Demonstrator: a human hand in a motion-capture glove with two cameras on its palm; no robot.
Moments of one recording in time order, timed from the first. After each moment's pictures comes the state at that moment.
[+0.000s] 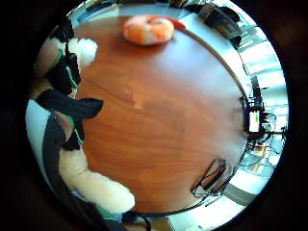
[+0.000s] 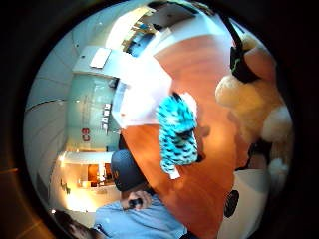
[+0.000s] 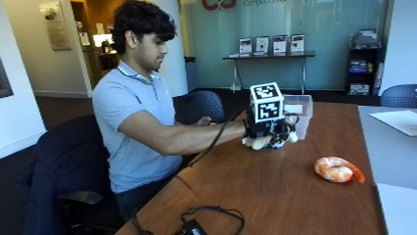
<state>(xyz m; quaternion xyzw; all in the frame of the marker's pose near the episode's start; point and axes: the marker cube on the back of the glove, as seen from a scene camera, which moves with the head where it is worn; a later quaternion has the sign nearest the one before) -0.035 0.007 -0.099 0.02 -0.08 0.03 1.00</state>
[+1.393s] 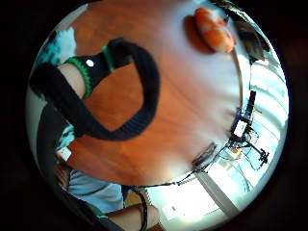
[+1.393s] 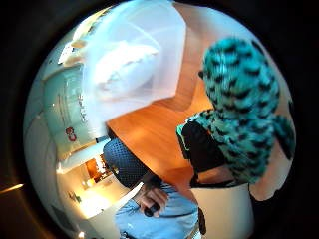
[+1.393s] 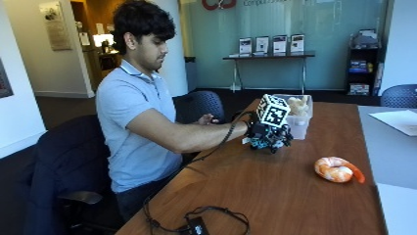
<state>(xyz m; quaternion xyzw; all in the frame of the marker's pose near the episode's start) -0.140 -0.014 -0.014 -0.20 -0.01 0.03 0.98</state>
